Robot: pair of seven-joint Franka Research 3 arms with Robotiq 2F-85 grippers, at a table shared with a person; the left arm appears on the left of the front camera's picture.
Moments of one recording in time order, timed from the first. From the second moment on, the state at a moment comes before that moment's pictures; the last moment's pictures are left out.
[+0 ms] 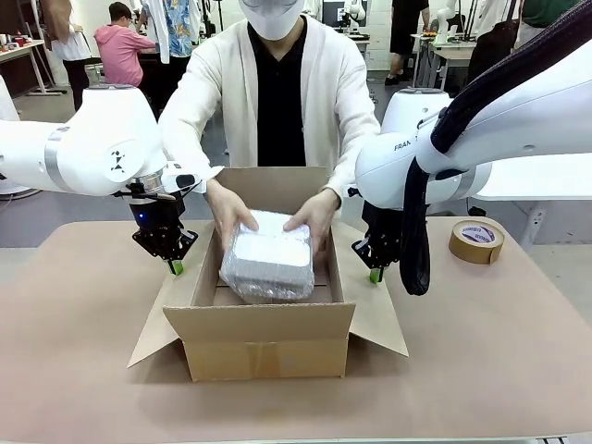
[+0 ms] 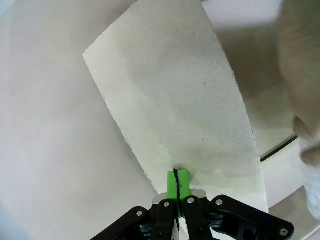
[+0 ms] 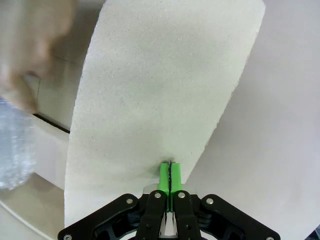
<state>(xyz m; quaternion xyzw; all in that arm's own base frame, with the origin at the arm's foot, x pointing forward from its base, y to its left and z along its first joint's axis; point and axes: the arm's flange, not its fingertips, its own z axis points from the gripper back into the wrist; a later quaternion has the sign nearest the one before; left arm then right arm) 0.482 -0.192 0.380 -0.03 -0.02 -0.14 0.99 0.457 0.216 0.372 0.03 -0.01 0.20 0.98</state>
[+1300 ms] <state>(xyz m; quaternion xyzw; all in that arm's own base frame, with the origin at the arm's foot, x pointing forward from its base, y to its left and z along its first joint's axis) 0.482 -0.192 0.380 -0.03 -0.02 -0.14 0.99 0.457 0.216 0.372 0.03 -0.01 0.20 0.98</state>
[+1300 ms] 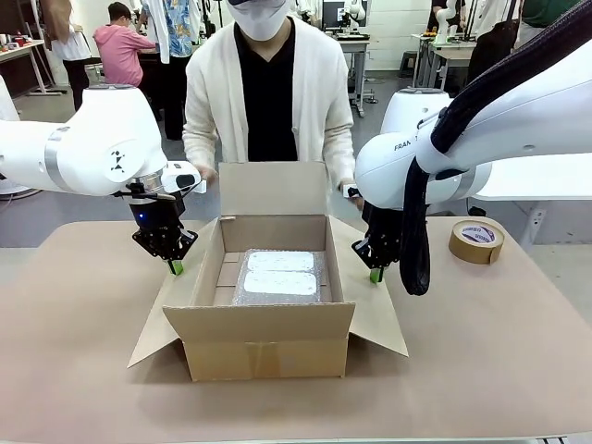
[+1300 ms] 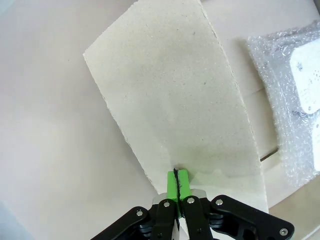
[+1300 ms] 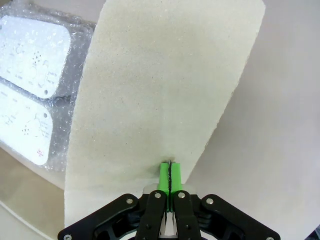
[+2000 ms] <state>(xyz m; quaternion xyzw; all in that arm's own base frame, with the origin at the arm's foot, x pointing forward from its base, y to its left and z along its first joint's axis) 0.463 -0.173 0.495 -0.02 -0.08 -0.25 0.96 0.435 0.212 0.480 0.01 -0.03 0.28 0.96</state>
